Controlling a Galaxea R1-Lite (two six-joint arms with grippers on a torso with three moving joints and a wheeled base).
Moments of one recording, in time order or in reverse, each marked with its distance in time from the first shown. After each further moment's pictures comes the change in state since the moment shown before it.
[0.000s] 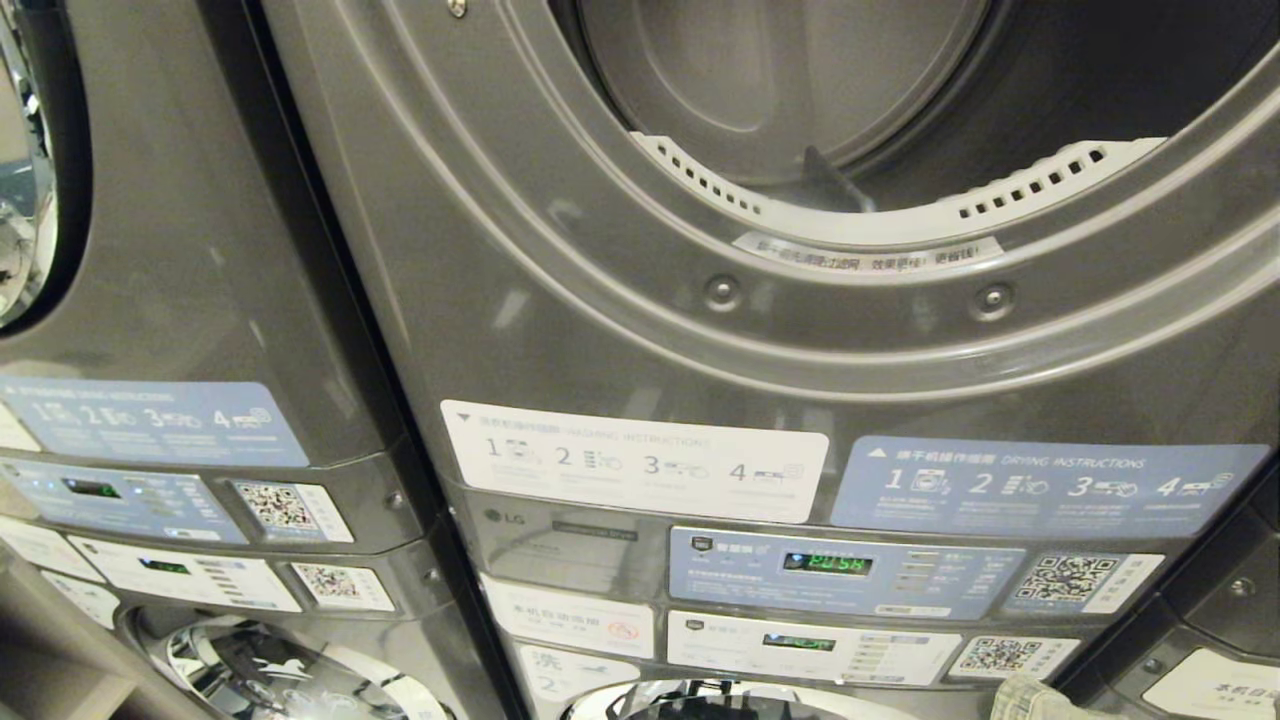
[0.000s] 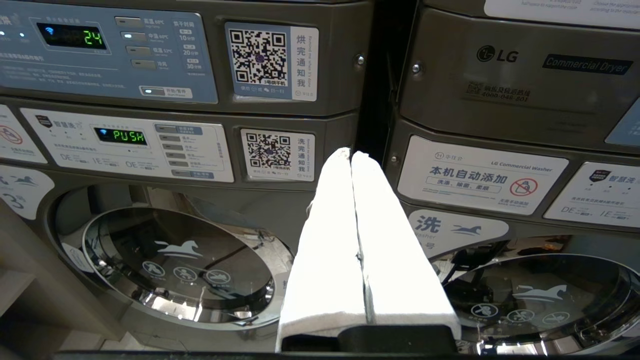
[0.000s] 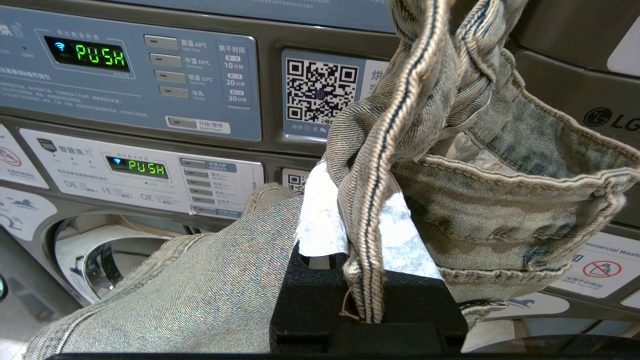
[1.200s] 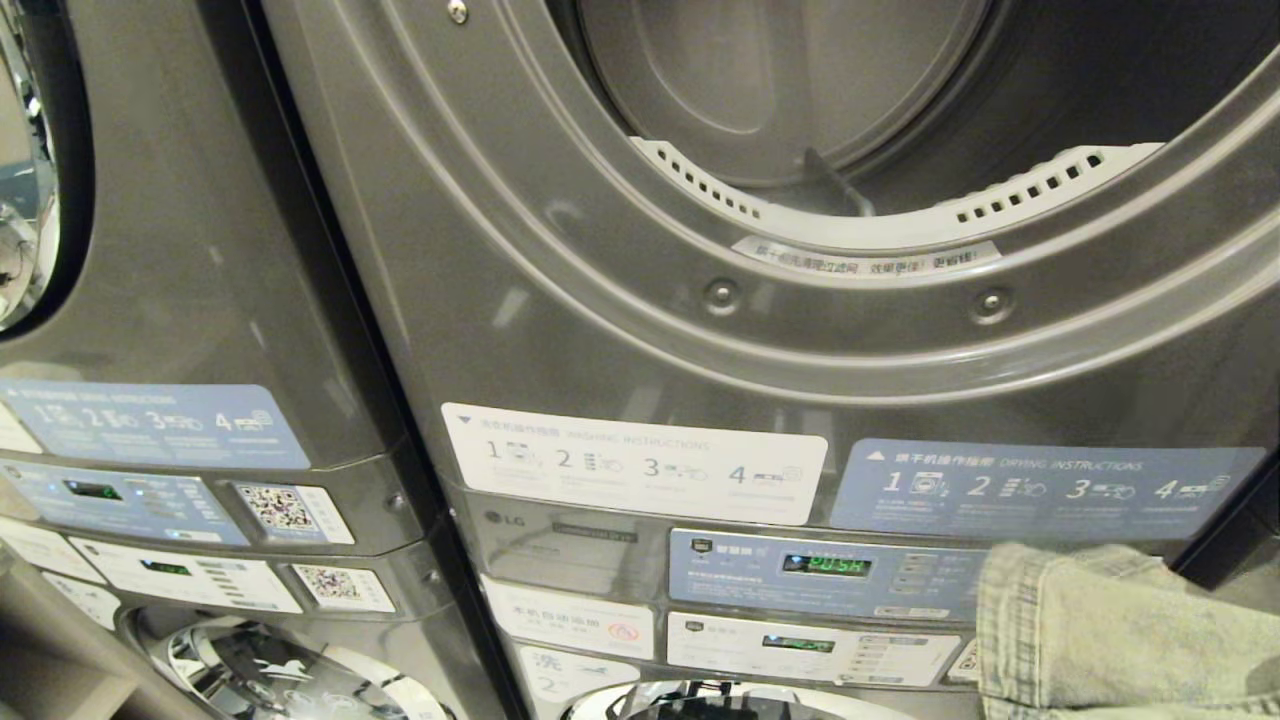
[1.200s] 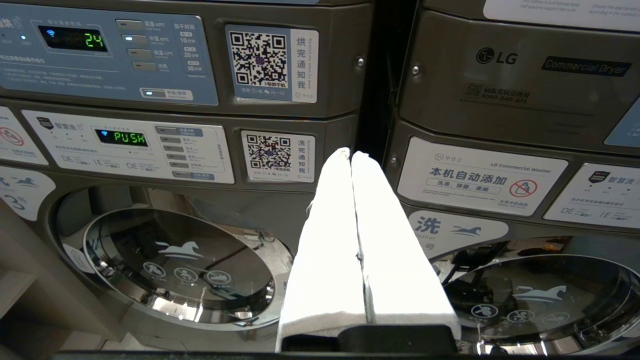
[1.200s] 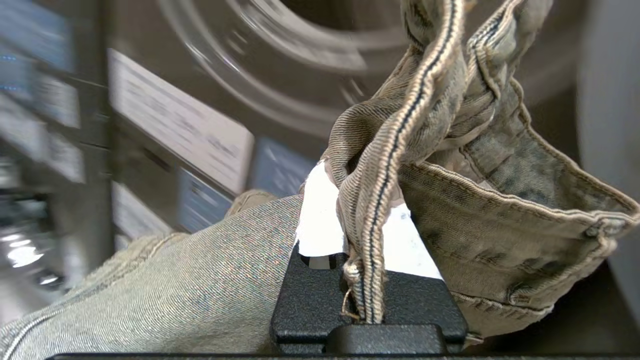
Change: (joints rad) left arm 0.000 0.000 0.000 0.000 0.000 0.001; right arm 0.001 0.347 -0.560 -0.034 0.456 -0.130
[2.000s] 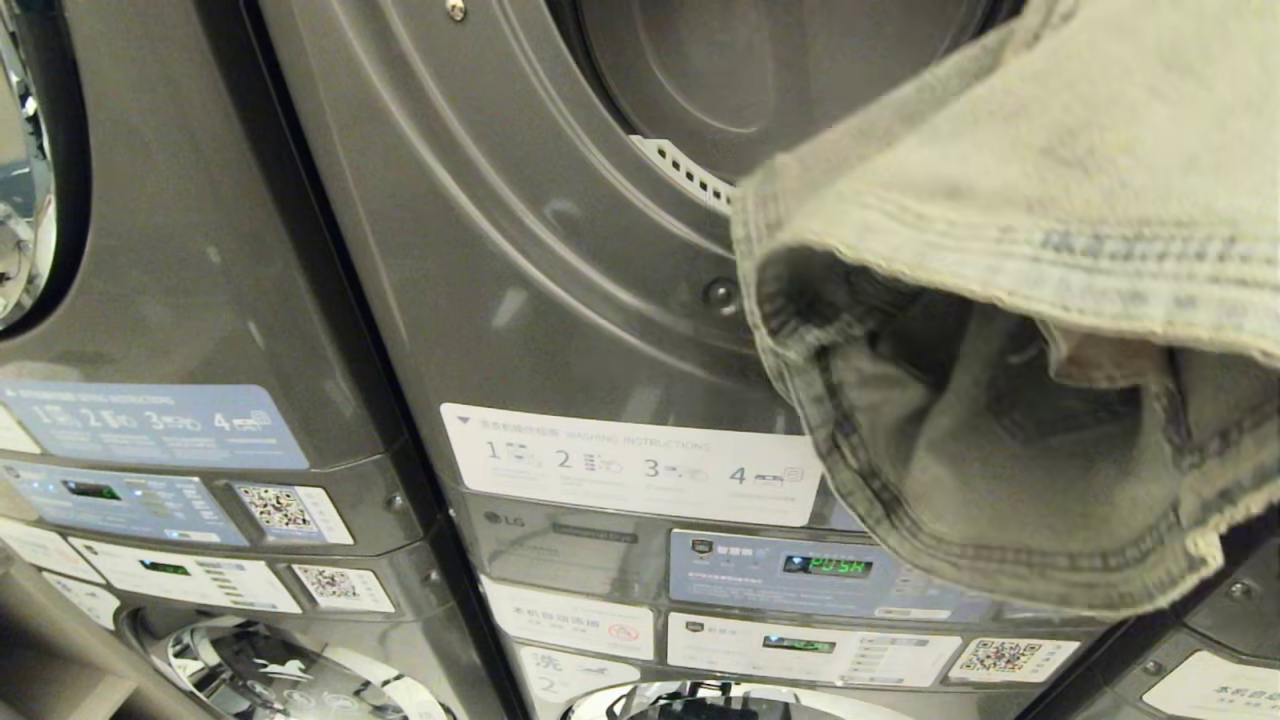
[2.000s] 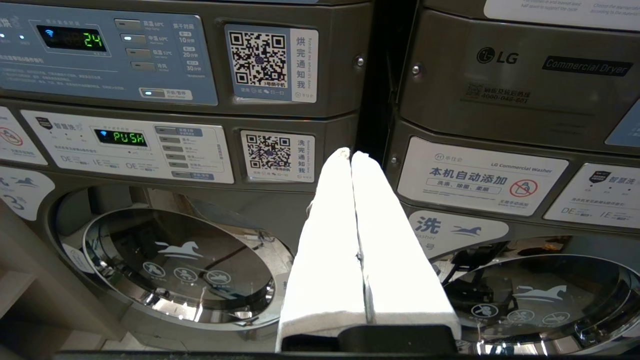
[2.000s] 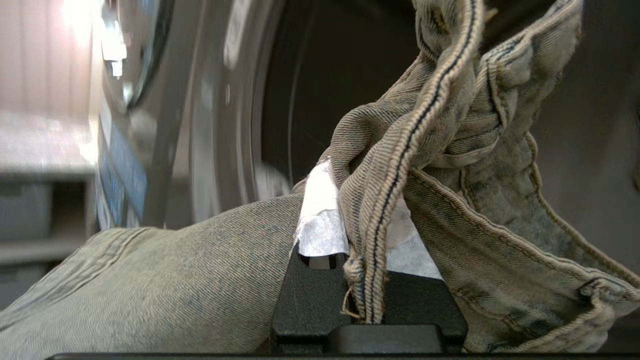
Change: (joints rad) left arm 0.000 0.000 0.000 0.000 0.000 0.000; right arm 0.379 0.869 -0.770 -0.242 0.016 -0.010
